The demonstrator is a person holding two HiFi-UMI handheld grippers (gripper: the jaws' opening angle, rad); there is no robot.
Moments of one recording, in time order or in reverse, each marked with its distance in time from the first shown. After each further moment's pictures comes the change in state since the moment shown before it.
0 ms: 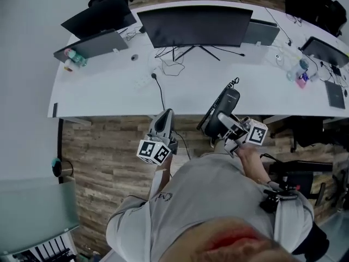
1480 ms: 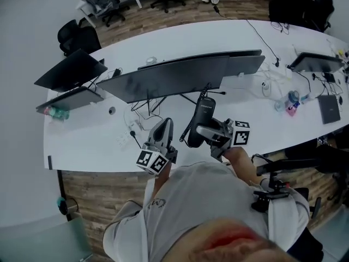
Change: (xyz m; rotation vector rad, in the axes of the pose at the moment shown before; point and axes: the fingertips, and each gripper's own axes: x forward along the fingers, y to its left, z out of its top) left arm 0.347 0.017 0.011 -0.067 0.044 -0.157; right arm 0.090 -0.130 0.261 -0.125 0.078 0.068
